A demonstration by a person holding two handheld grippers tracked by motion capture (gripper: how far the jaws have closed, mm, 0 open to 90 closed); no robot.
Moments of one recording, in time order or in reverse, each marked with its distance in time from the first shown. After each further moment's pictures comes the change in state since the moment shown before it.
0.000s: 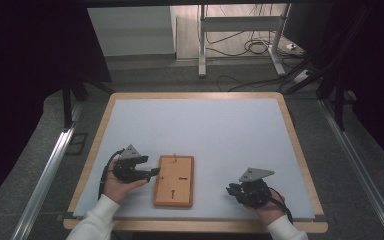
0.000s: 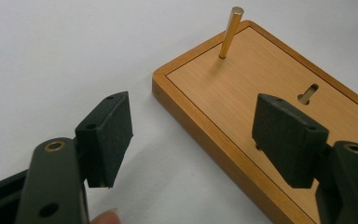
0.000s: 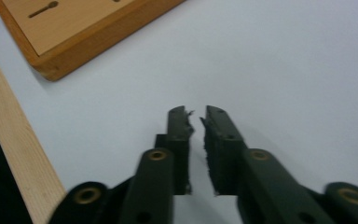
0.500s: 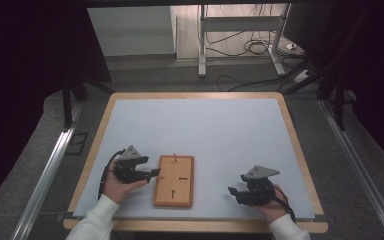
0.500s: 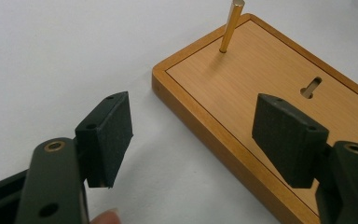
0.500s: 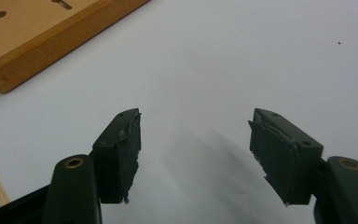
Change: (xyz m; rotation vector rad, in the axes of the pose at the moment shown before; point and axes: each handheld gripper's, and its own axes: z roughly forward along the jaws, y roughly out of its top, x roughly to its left) left arm 0.000 -0.001 0.002 0.013 -0.002 0.017; right arm -0.012 -0.006 -0.001 -0.035 -0.100 0.047
